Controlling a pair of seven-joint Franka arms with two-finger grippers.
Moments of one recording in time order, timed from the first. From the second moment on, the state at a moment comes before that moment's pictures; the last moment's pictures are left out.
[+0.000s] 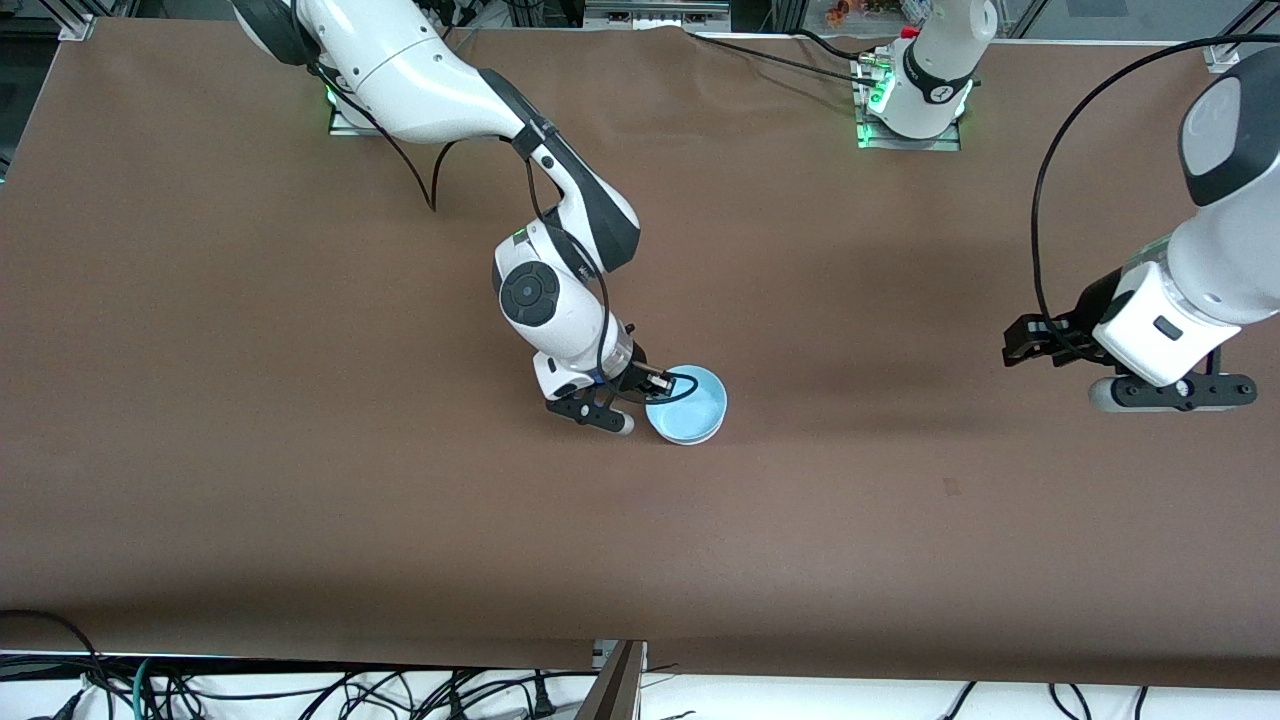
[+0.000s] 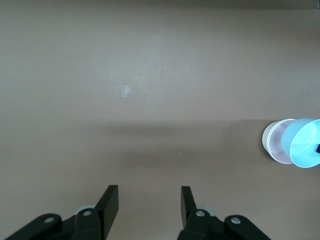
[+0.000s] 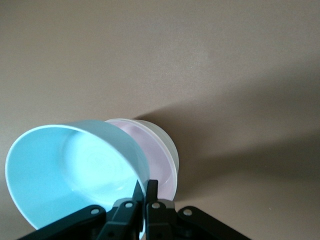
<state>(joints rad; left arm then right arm) 0.20 0.31 -0.38 -1.40 0.05 1.67 -0.22 0.62 0.88 0.07 -1.27 0.30 2.42 0.82</state>
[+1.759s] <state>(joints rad) 0.25 0.22 -0.38 -1.55 0.05 1.77 -0.09 0.44 0.82 0.04 -1.03 0.28 1.87 0.56</state>
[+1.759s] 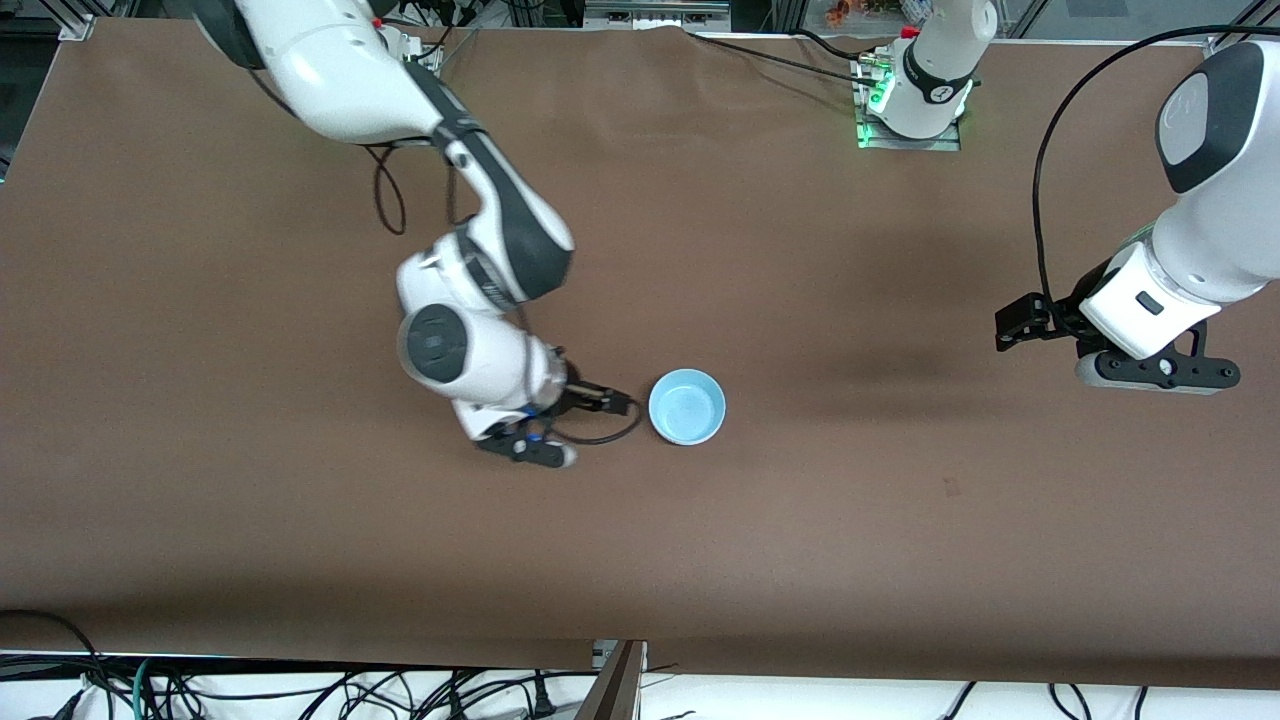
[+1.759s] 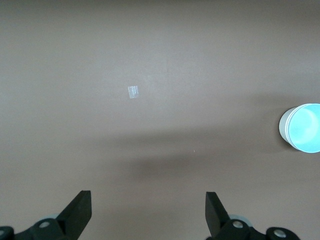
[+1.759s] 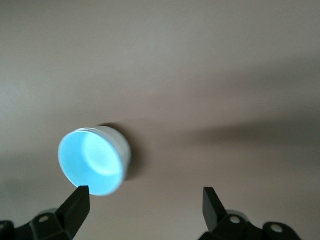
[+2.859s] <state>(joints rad) 0.25 0.25 -0.38 -1.48 0.11 1.77 -0.13 0.10 0.22 -0.03 -1.41 -0.04 1.56 -0.02</state>
